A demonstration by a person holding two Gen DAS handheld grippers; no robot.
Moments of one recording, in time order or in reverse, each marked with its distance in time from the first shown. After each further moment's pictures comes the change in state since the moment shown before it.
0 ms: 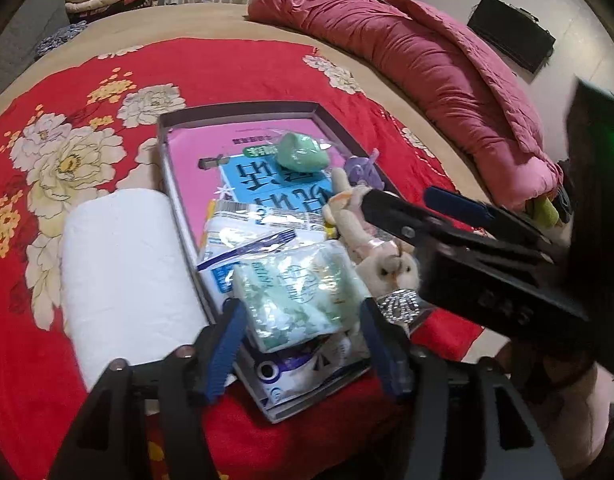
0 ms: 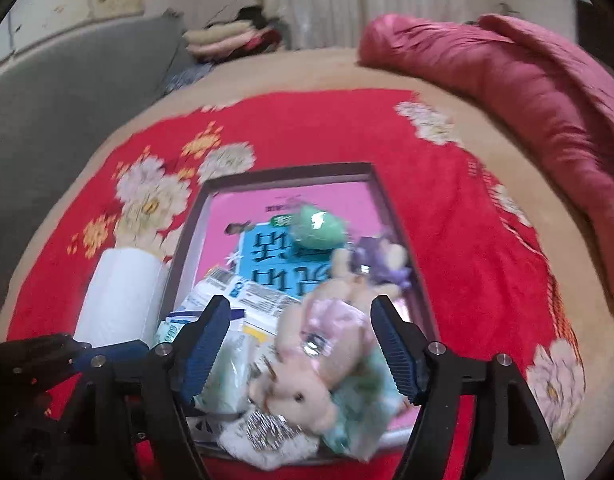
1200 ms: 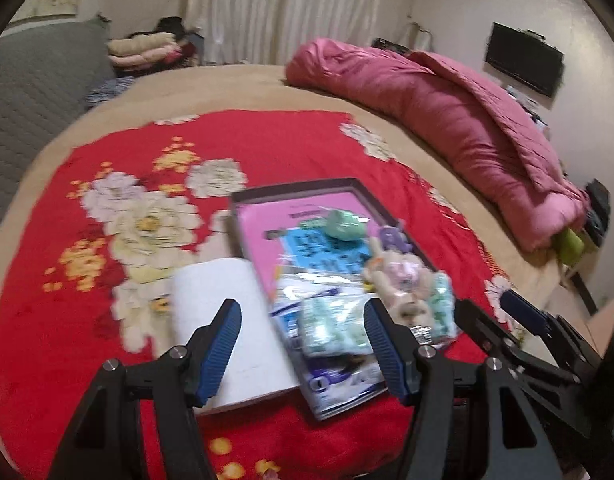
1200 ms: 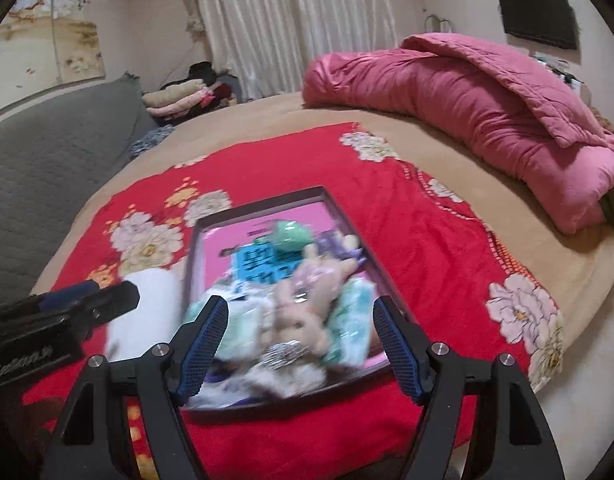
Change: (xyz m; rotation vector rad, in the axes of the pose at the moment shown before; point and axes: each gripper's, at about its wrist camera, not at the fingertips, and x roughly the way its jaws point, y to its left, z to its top) left arm -0.086 0.004 -0.003 0.001 -0.229 0.203; right arm -0.082 0.016 -0.049 0.155 -0.167 -0.089
